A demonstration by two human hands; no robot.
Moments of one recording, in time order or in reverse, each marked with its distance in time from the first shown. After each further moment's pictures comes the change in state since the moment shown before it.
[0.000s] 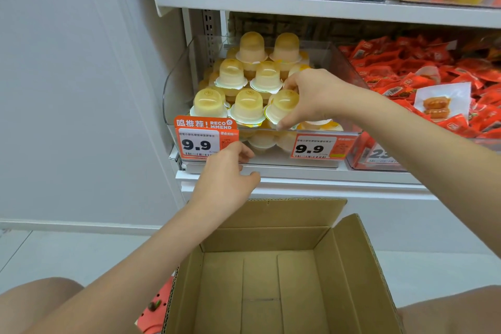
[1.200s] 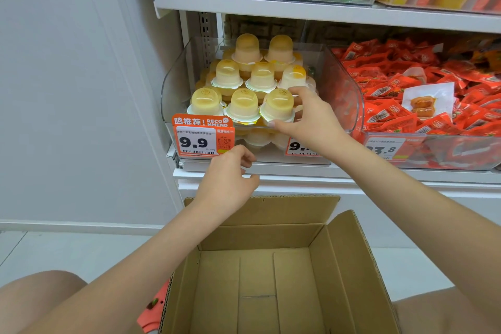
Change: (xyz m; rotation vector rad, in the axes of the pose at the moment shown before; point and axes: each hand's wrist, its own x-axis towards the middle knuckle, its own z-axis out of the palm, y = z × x) left_hand -0.004 -0.005 0.011 -0.005 -0.026 0.038; right_hand -0.030 0.007 0.052 0.454 0.325 0.068
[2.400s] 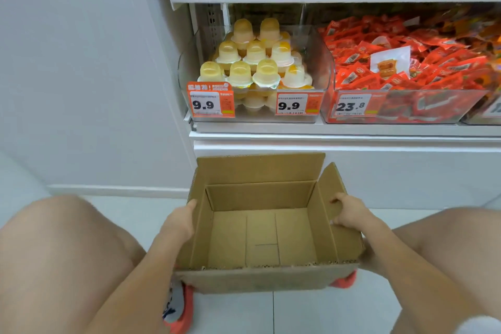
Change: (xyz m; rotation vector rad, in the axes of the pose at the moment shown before) left_hand -0.139 -0.147 0.018 0.547 -0.389 -0.517; right_hand -0.211 0.157 0.019 -0.263 -0.605 0.582
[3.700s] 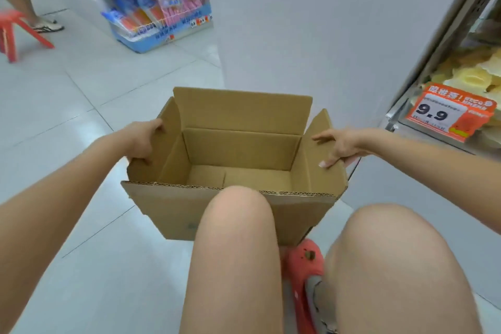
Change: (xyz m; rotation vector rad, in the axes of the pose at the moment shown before) left_hand -0.208 -0.310 -0.160 -0.233 0.182 -0.613; right_hand -0.049 -0.401 0.042 -0.213 -0.582 -0.633
